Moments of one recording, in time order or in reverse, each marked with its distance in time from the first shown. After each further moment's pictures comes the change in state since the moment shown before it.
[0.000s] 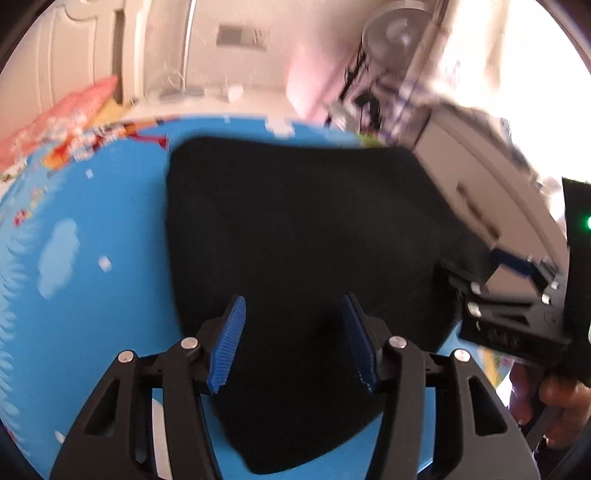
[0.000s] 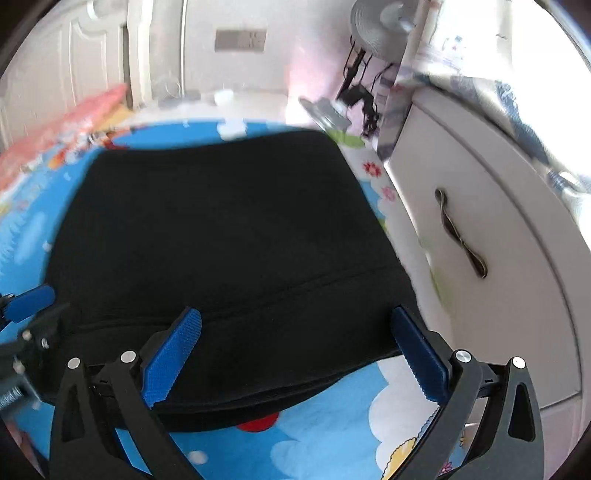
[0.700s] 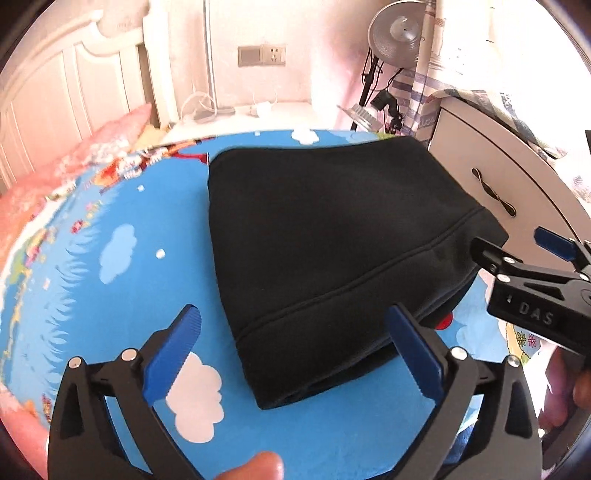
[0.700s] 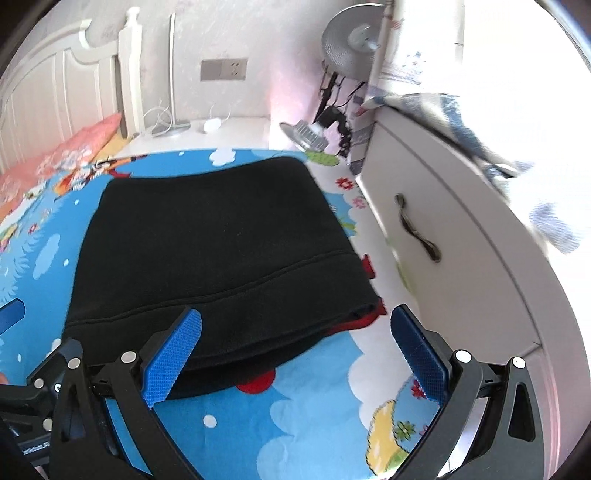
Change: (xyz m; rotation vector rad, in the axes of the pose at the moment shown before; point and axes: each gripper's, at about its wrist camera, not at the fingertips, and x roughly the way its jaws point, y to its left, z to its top) left arm -0.060 -0.032 -0.023 0.055 -0.079 0.206; right arm -0.078 -0.013 -0.017 0.093 -0.098 -0.036
